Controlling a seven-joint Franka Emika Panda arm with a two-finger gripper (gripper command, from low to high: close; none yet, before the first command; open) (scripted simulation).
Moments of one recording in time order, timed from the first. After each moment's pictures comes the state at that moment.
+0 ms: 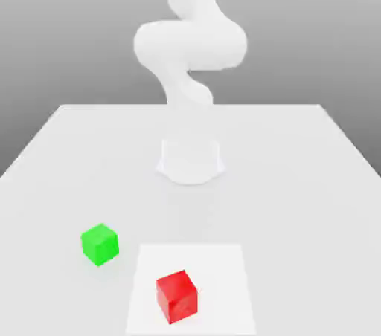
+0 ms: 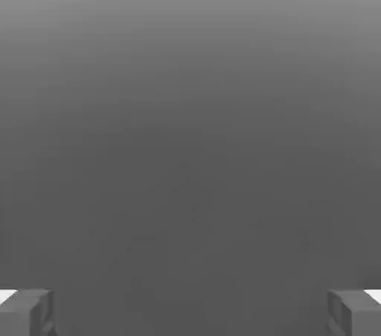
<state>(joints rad) 0.03 -0.71 -0.03 -2.32 0.01 2.34 0.74</state>
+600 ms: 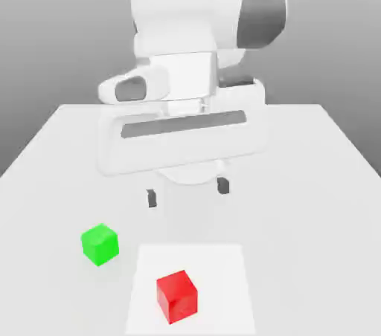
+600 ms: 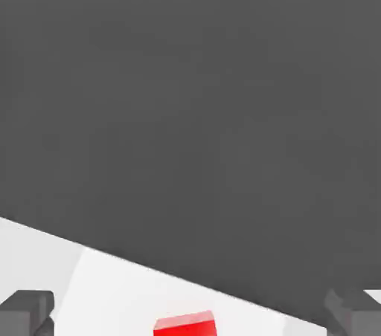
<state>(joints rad) 0.14 -0.05 -0.16 -2.50 0.11 2.62 0.31</state>
